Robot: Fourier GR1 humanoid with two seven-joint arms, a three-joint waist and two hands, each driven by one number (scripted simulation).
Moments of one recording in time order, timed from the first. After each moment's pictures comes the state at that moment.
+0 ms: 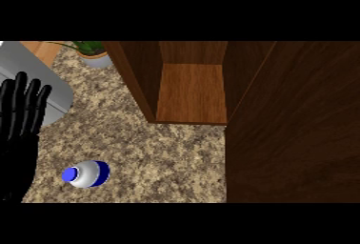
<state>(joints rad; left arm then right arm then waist) -0.01 0.13 0.02 -2.10 0.01 0.00 0.03 0.00 -0.12 -0.01 -2.10 0.01 -0.01 0.00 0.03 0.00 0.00</state>
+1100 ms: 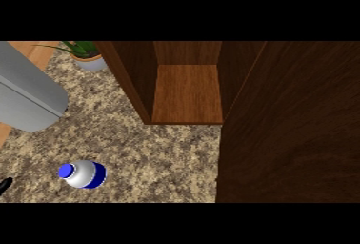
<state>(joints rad) 0.55 0.32 0.28 -2.21 0.58 -0.62 -0.08 0.44 -0.07 0.17 -2.44 -0.14 0.08 0.20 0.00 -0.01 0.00</state>
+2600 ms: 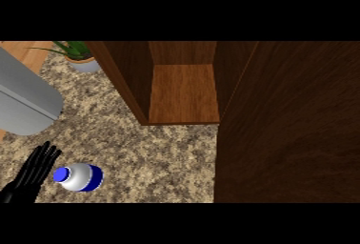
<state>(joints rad) 0.23 0.15 0.34 -1.50 0.01 -0.62 -0.46 0.83 -0.10 0.27 -2.49 -0.07 0.19 -0.08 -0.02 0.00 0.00</state>
